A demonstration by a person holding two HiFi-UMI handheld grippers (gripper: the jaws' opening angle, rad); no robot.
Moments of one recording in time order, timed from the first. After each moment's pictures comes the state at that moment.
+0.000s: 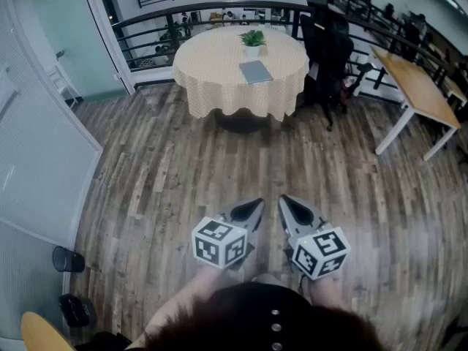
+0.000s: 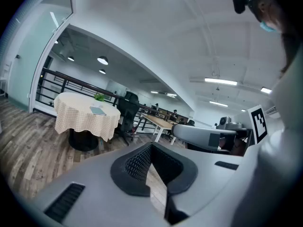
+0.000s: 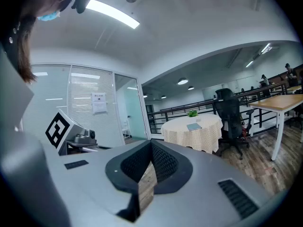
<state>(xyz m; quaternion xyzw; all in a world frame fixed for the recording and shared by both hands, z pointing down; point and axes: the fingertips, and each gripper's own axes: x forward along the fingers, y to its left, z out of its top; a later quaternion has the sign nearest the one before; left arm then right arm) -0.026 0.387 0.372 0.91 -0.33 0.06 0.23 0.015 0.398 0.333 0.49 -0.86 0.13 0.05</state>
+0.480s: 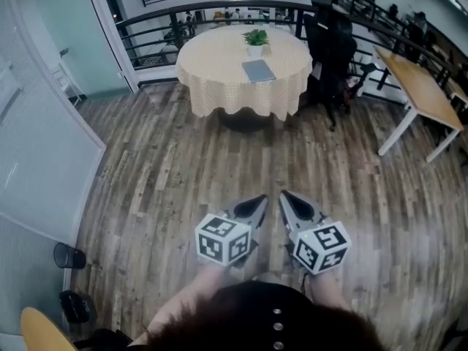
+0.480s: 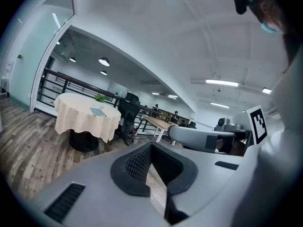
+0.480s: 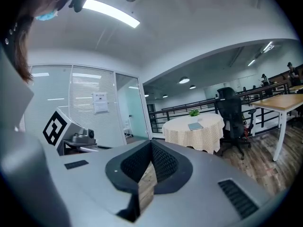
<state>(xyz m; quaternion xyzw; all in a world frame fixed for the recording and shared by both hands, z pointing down) -0.010 0.384 0.367 0.91 -0.34 0.05 0.23 0.024 0.391 0.332 0.48 -0.86 0.13 0.06</state>
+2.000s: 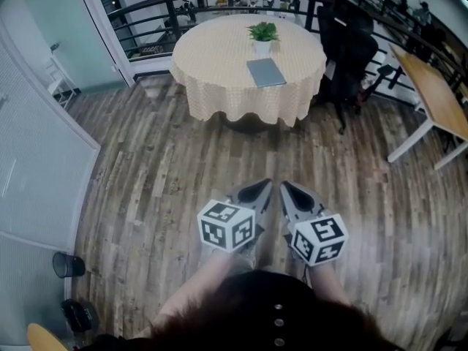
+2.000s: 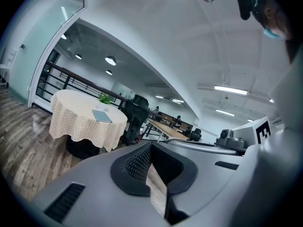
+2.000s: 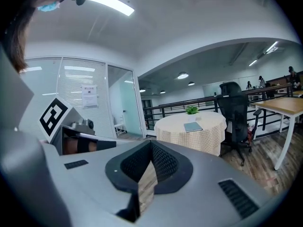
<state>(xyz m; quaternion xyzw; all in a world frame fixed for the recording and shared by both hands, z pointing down) -0.010 0.178 0.385 0.90 -0.35 0.02 0.25 0.018 0.193 0.370 0.49 -0.86 0.13 0.09</state>
